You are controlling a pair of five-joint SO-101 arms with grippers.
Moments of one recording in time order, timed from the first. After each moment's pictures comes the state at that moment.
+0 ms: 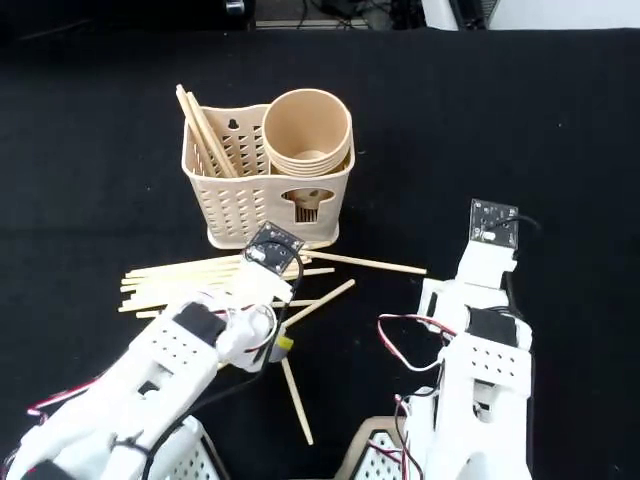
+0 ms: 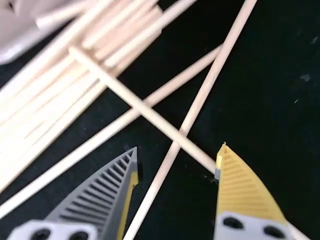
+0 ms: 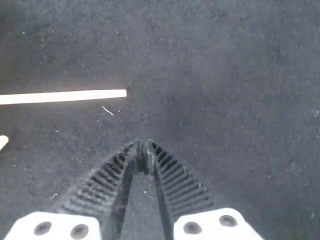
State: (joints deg) left arm 27.4 -41.2 70.4 49.5 0.0; right arm 16.4 -54.3 76.4 50.2 3.1
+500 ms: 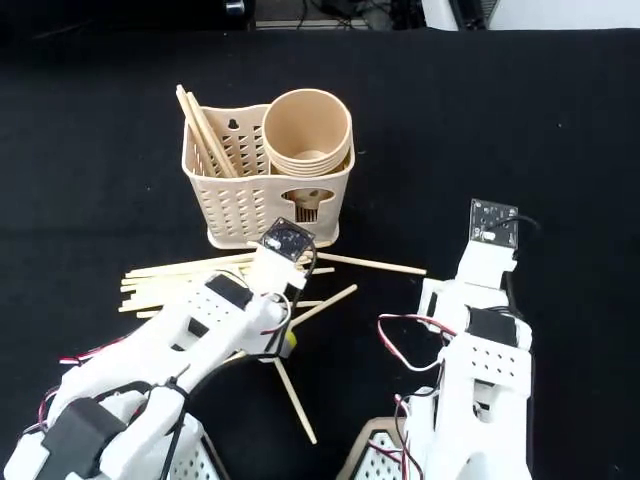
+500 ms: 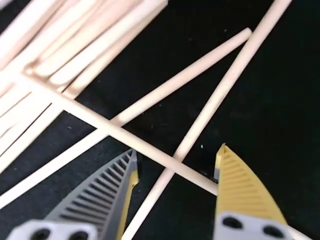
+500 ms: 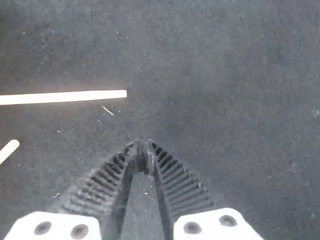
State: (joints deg) left arm 27.8 -21.6 60.2 49.5 1.6; right arm 16.4 -54.3 76.4 50.2 3.1
